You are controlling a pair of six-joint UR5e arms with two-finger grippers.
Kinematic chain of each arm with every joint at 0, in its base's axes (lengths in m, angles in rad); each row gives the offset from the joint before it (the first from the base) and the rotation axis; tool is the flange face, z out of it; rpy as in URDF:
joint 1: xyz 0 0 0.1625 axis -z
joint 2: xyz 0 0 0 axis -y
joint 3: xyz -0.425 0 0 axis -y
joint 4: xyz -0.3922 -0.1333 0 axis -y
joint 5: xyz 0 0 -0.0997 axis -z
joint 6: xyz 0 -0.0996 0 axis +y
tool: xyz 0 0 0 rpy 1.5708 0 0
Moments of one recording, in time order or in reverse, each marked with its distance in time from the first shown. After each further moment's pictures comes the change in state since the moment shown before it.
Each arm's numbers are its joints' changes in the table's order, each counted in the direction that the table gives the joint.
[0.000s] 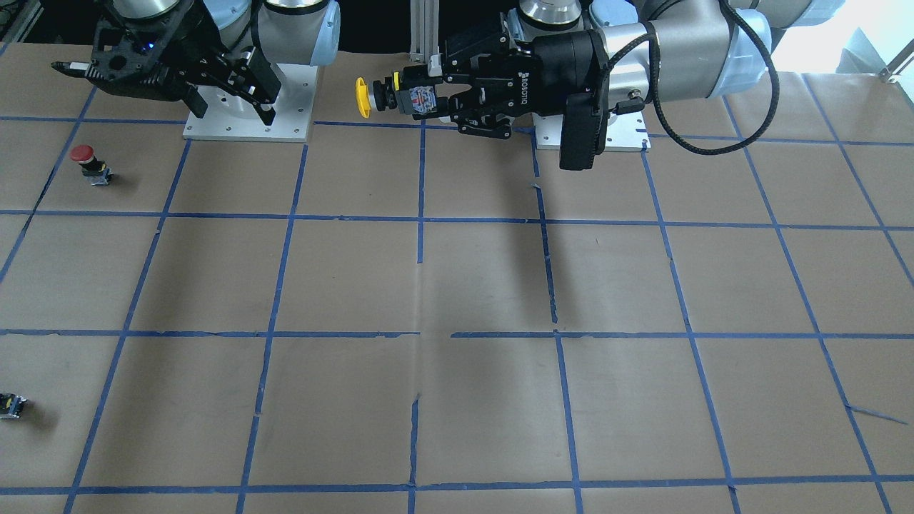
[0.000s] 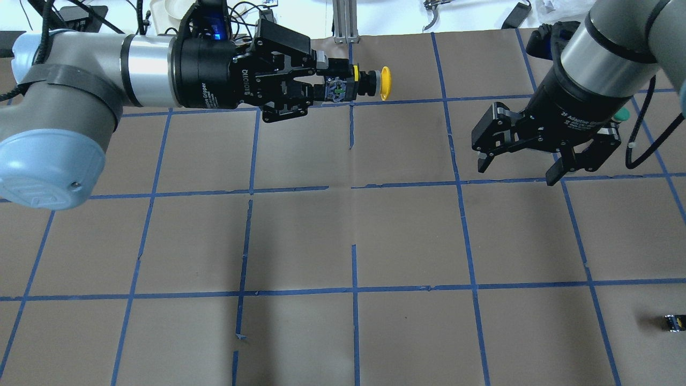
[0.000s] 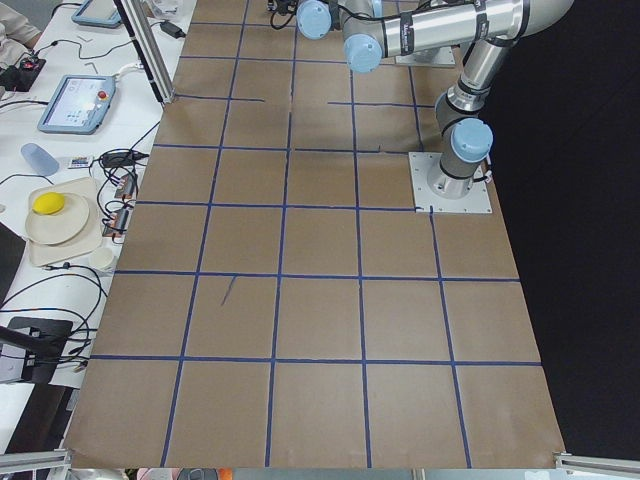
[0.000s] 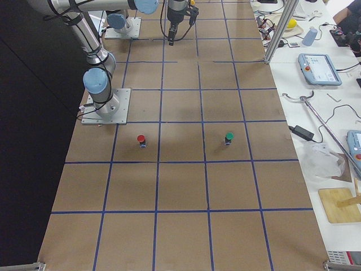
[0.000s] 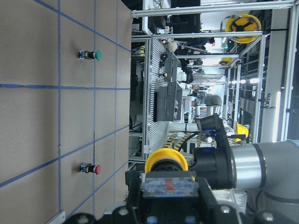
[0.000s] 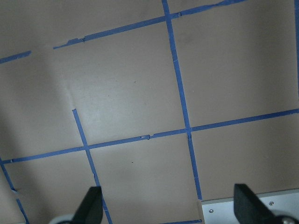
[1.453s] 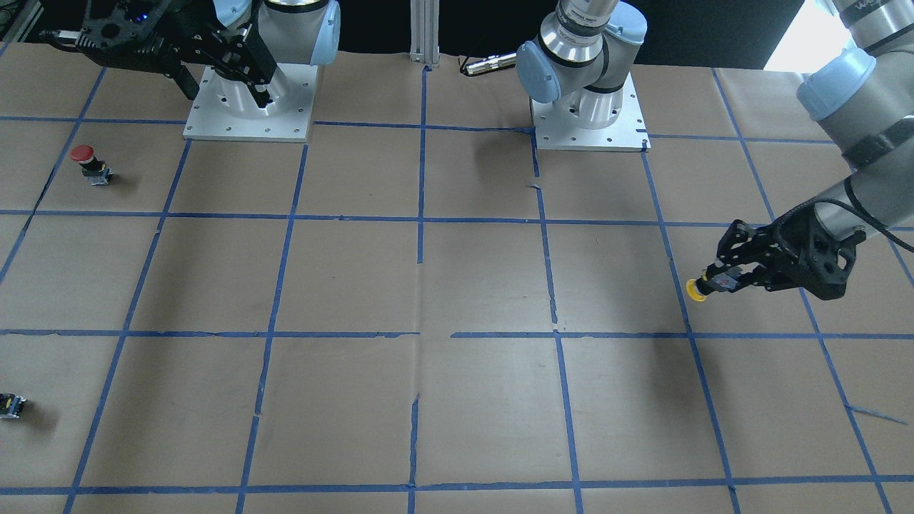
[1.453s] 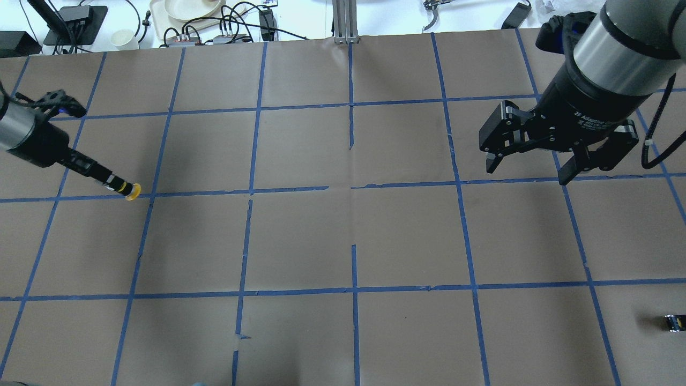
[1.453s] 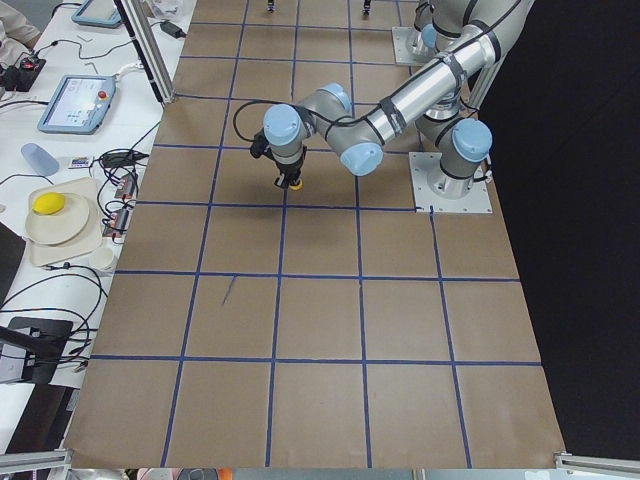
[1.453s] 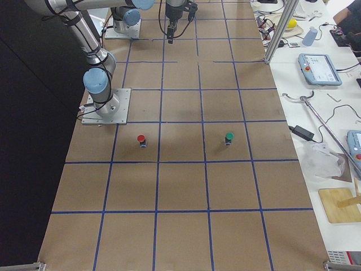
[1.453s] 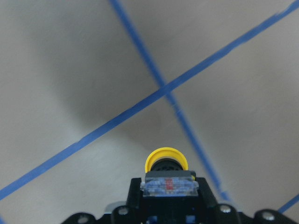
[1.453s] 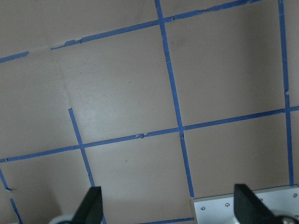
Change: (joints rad) left arm -0.448 -0.236 0.083 0.056 1.110 -0.865; right arm -0.024 -0.035 -0.014 0.032 -0.053 0.000
